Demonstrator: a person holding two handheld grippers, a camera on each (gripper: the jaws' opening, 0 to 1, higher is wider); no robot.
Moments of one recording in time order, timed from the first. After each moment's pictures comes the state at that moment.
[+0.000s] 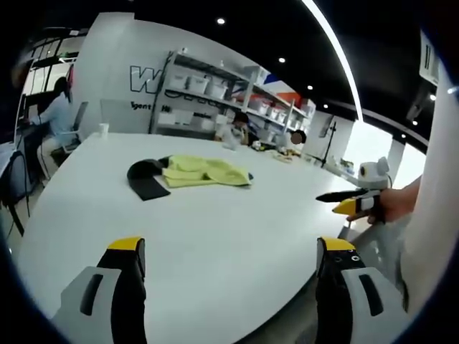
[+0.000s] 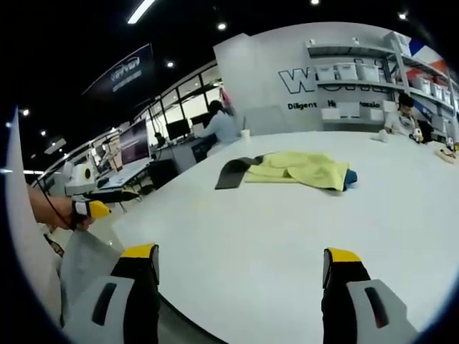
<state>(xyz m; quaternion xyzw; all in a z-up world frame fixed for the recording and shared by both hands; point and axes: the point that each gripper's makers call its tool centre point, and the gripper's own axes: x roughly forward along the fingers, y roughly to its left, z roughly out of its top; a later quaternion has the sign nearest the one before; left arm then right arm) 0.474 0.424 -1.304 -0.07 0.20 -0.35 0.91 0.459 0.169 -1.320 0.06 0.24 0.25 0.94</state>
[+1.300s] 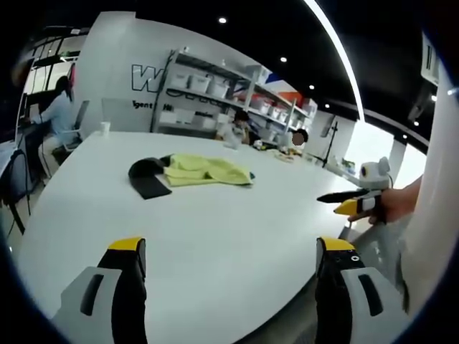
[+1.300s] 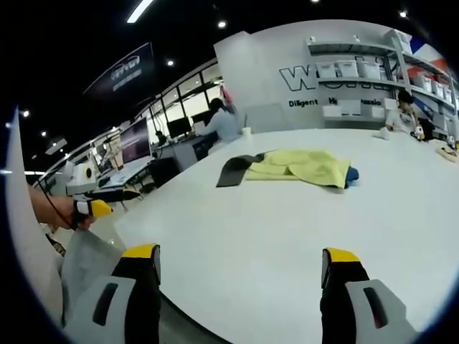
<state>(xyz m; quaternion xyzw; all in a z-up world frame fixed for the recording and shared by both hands) 0.475 0.424 -1.307 -0.07 0.21 -0.35 0.91 0.459 0.169 -1.323 0.07 0.25 0.25 0.93</state>
